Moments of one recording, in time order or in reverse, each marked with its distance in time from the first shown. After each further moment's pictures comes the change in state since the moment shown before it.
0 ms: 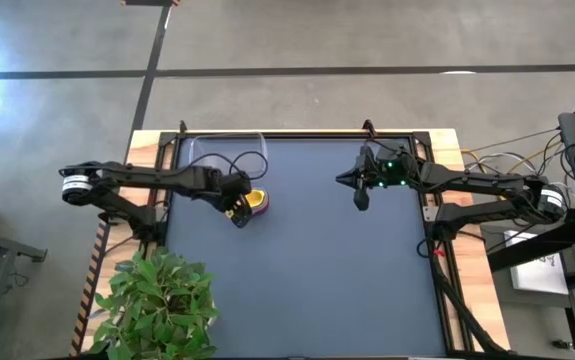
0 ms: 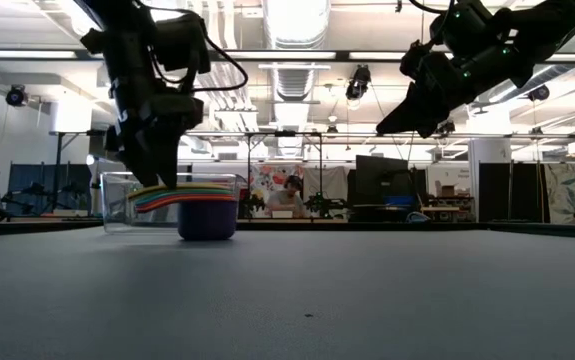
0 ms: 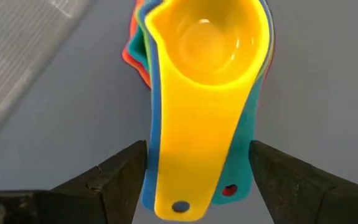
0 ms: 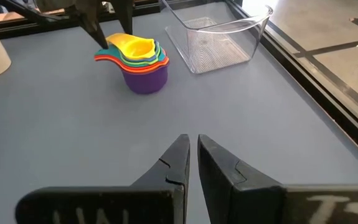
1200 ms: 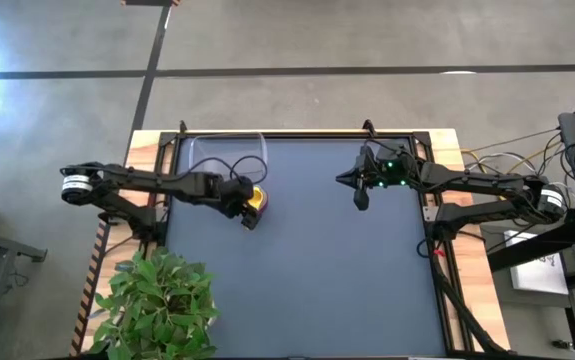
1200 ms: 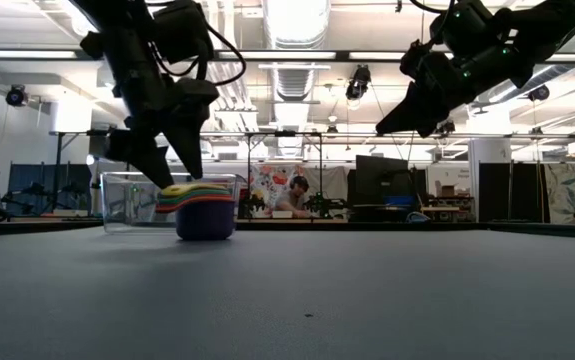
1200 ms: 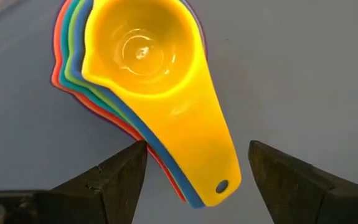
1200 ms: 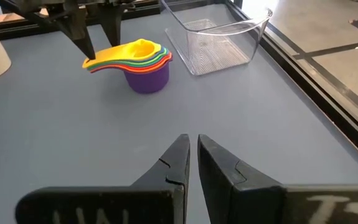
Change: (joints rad) left arm -0.061 0.000 -0.030 0.174 0.043 -0.265; right arm 0.000 0.000 0.000 0.006 0.000 -0.003
